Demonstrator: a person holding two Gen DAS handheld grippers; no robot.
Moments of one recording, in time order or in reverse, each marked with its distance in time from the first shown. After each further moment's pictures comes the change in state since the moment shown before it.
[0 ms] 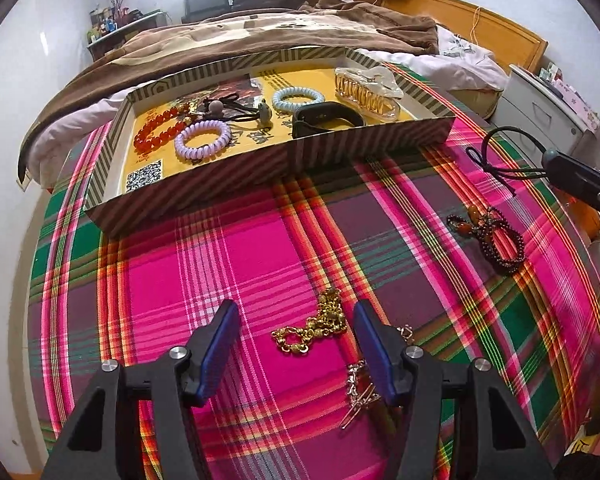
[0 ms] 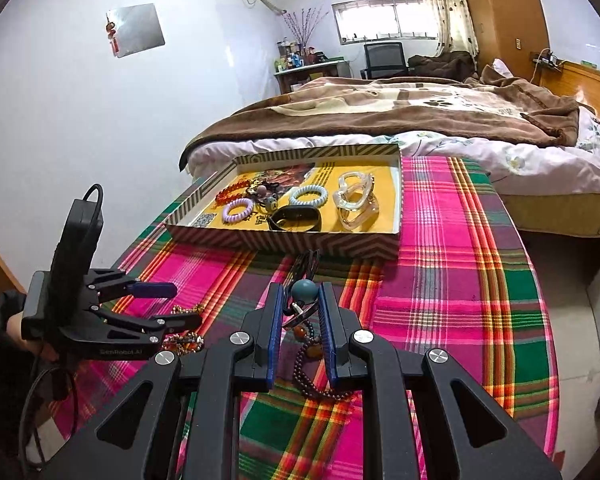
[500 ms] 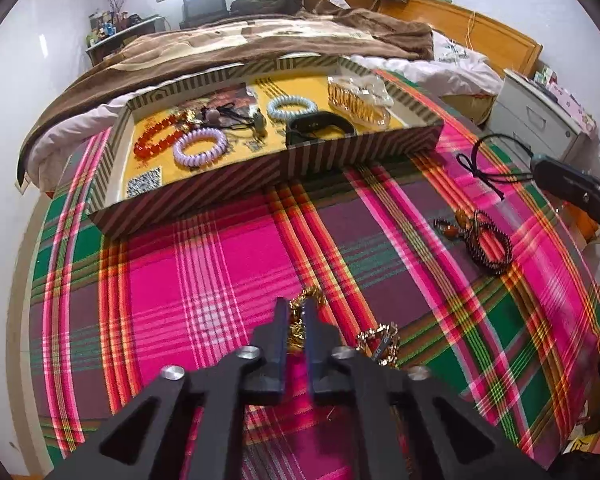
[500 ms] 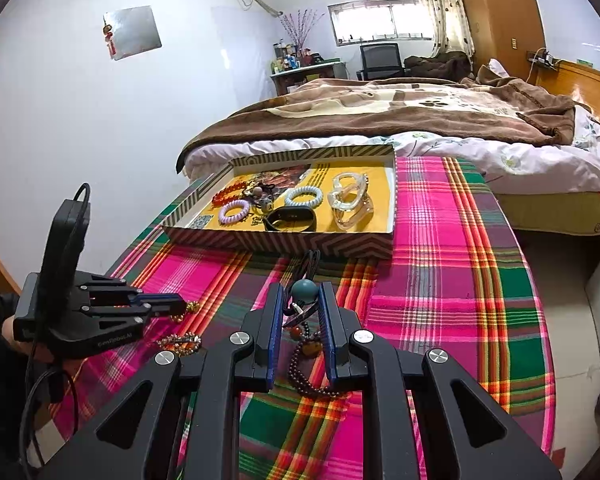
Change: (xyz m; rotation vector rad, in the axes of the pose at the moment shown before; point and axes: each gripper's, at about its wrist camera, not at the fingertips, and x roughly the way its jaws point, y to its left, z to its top) left arm -0.010 -0.001 0.001 -0.010 -0.025 -0.015; right arm -0.005 -0.003 -0.001 0.011 -0.008 -0.012
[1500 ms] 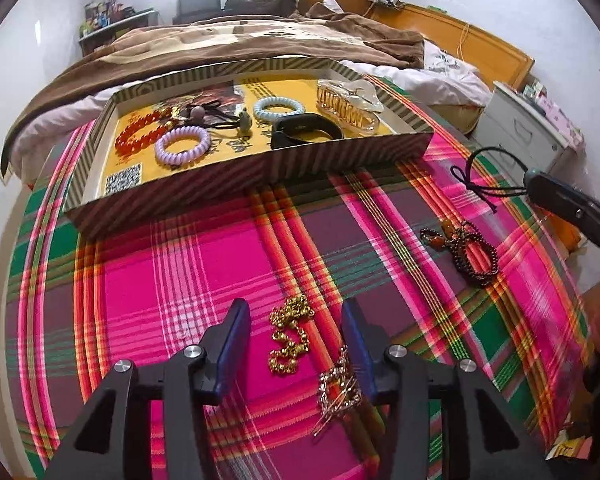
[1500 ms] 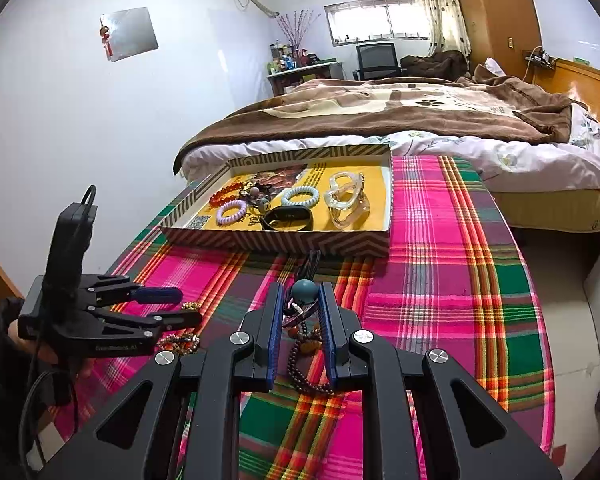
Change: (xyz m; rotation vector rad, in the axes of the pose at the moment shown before) left arm 0.011 -0.001 0.003 -0.010 -0.006 -0.067; right arm -0.002 -0.002 0.000 0.006 0.000 -0.005
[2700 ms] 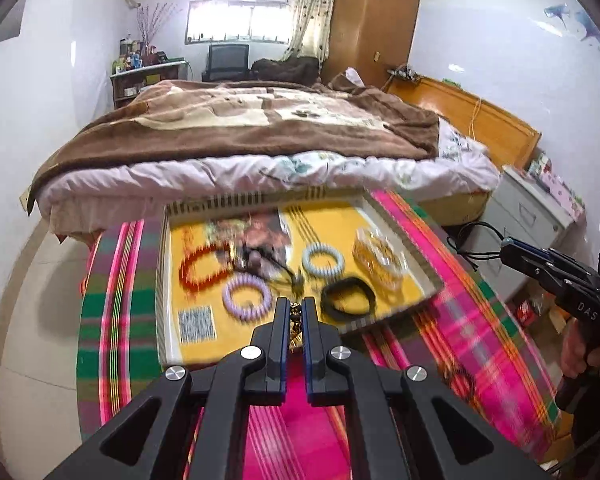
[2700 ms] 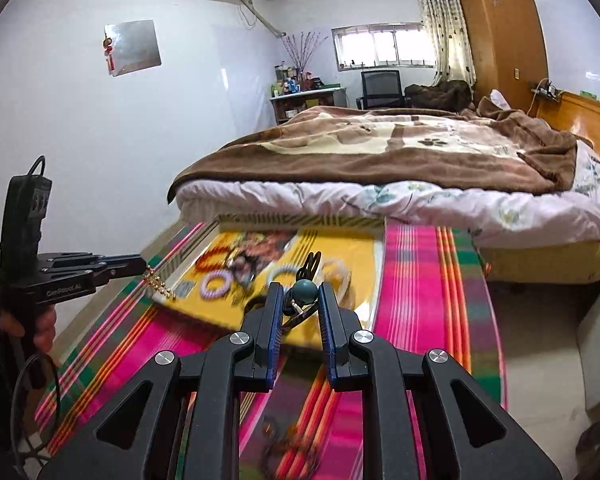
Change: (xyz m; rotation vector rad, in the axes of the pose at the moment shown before) left arm -0.075 0.054 0.095 -0.098 -0.252 0.002; right arm 0.018 -0.014 0.095 -0.054 -0.080 -0.020
